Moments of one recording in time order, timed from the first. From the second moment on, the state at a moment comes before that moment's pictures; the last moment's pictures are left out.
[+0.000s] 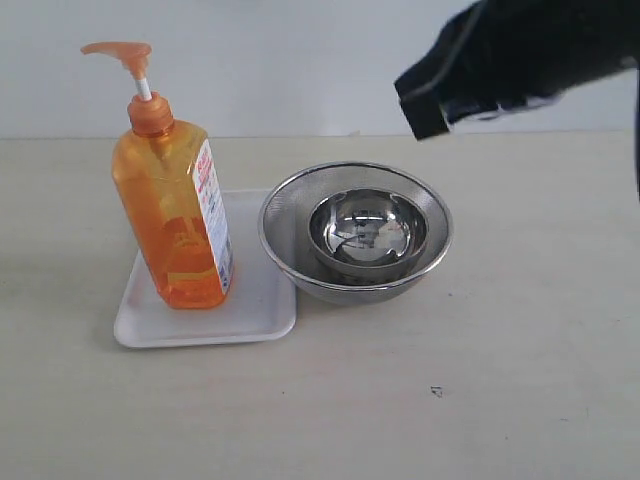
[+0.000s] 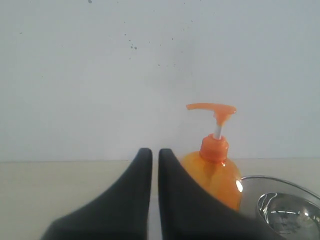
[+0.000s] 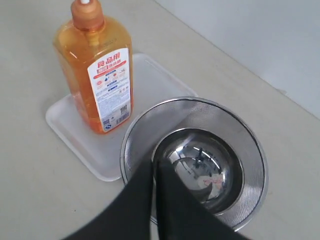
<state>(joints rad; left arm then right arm) -0.02 0.35 -0.31 1.74 -0.12 -1.83 0.55 1.19 -1.06 0.38 0.57 -0.54</state>
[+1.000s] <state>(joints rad) -0.02 0.33 -0.31 1.74 -0.25 -1.84 0.51 0.81 -0.71 0.40 0.41 -0.55</state>
